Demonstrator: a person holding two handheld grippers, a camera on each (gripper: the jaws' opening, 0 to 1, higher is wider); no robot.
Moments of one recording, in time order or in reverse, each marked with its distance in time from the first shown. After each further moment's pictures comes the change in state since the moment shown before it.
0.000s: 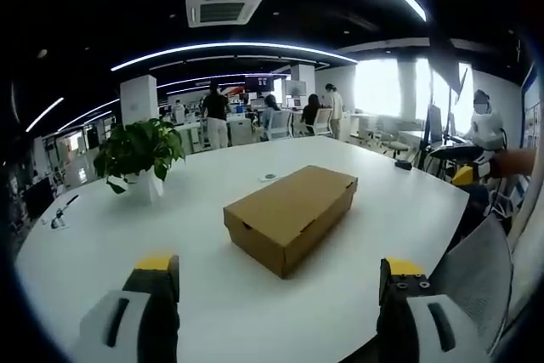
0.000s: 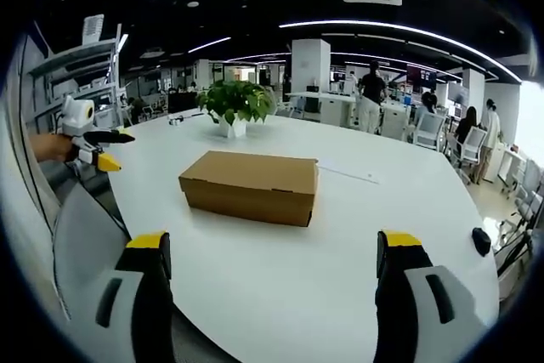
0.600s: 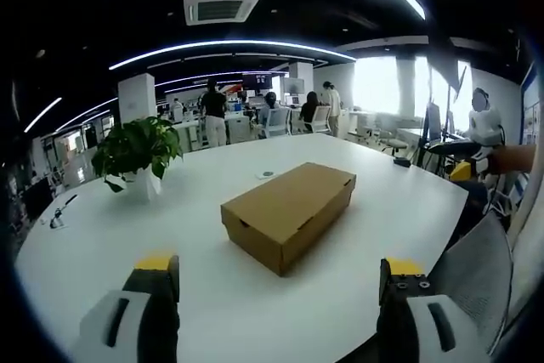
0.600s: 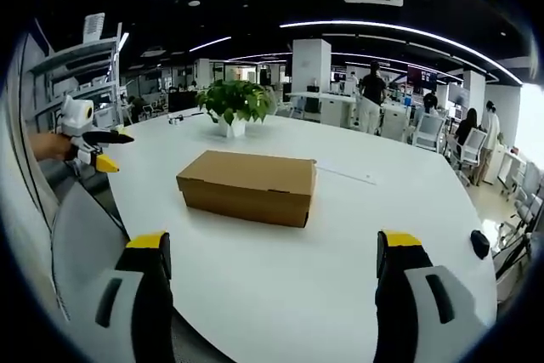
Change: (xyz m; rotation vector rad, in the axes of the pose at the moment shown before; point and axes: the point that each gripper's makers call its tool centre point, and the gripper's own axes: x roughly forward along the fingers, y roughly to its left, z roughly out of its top) left arm 0.002 -0.005 0.000 0.003 0.014 -0.007; right arm 0.001 -0.006 0.001 -0.006 0.002 0.000
